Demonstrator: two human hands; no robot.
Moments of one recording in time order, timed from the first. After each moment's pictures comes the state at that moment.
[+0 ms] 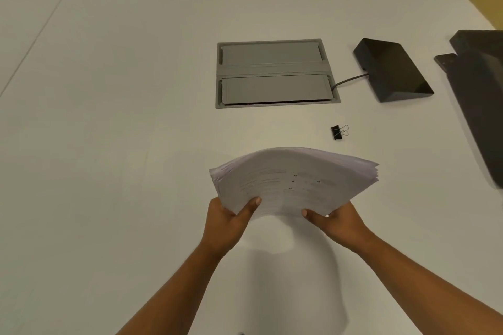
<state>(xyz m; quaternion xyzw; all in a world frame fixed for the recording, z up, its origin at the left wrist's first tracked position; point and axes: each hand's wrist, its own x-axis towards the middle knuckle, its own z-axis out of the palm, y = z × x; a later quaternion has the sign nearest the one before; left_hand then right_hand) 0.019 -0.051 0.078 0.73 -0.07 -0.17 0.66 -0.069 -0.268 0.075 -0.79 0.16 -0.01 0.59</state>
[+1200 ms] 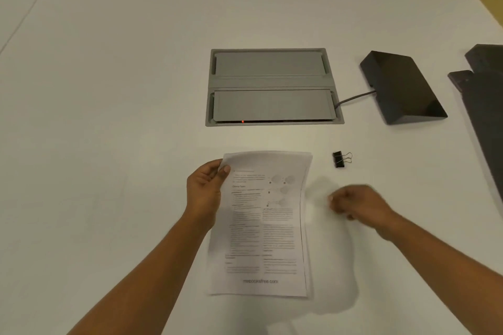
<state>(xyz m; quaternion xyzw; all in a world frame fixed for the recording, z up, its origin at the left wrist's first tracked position) 0.149 -0.101 0.042 0.67 0.11 -0.20 0.71 0.013 -0.394 0.043 -0.76 0.35 0.17 0.53</state>
